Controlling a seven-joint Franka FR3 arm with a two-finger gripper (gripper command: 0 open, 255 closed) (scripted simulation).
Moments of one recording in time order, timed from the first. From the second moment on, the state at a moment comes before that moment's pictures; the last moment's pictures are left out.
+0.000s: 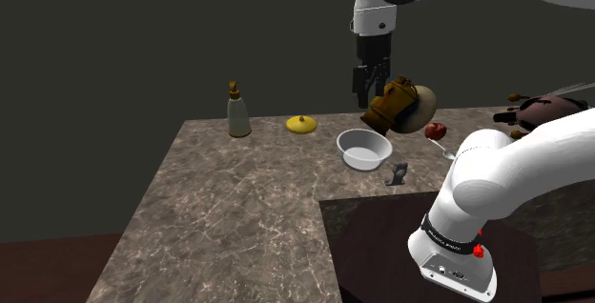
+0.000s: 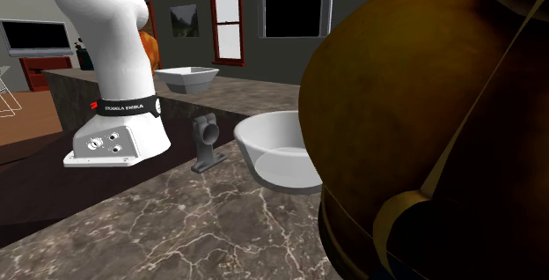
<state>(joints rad) 0.01 -0.74 -0.01 -2.35 0.01 1.44 0.07</state>
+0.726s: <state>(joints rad) -0.04 -0.89 -0.19 -2.65 -0.11 1.61 -0.16</state>
